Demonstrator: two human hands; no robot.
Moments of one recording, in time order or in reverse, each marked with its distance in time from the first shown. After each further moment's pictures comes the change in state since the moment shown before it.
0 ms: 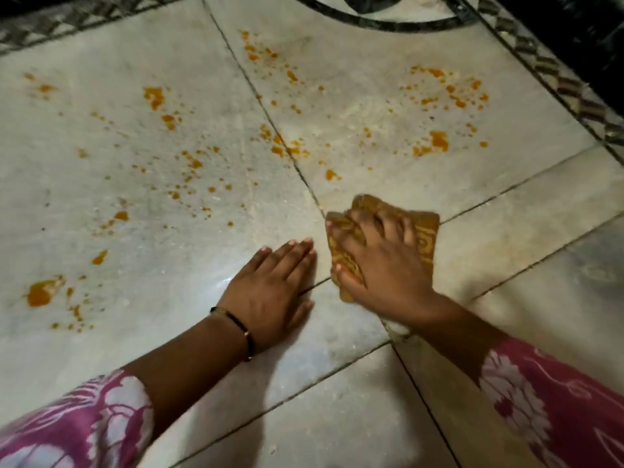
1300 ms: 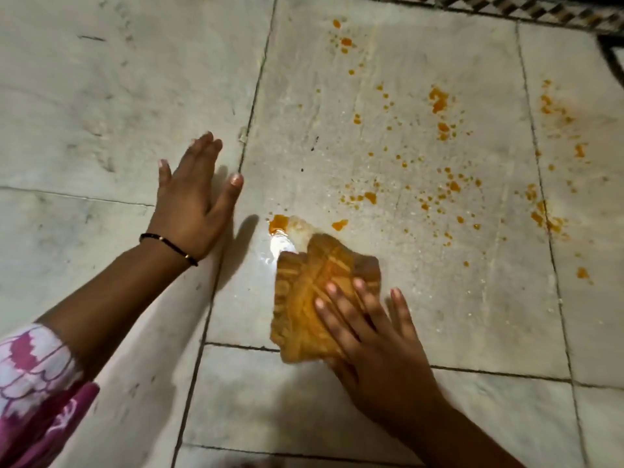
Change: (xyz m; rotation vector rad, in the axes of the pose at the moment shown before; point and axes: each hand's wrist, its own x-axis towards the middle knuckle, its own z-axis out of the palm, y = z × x) left_hand -0.231 -0.251 0.006 -0.448 0.599 -0.978; right_hand 0.016 -0.249 0.016 -0.112 -0.040 -0.651
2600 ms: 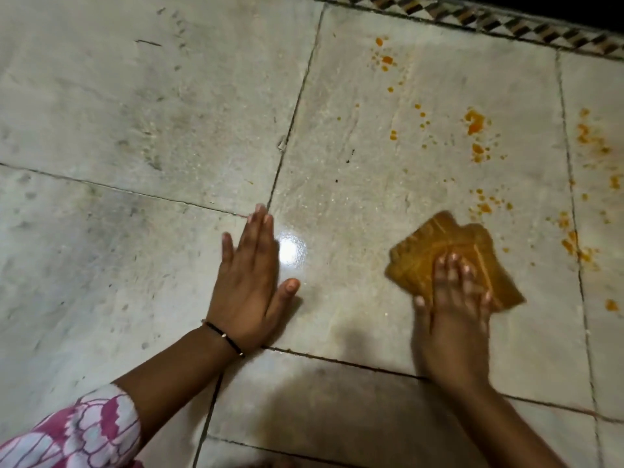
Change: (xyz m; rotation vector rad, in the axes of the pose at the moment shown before) left_hand -0.087 0.011 0.027 0.045 -0.062 0.130; right_hand 0.024 0.039 -0.003 0.240 0.044 0.586
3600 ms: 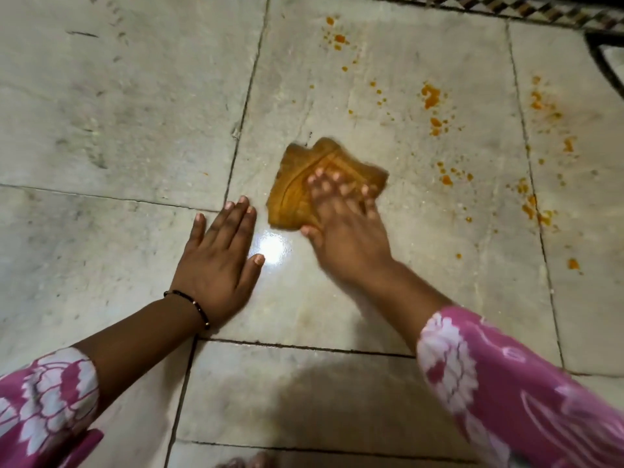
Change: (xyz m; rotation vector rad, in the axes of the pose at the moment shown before) left_hand 0.020 -0.018 0.016 0.268 -0.179 0.051; right_hand 0.084 -0.070 0.003 -0.140 -0.058 -0.386
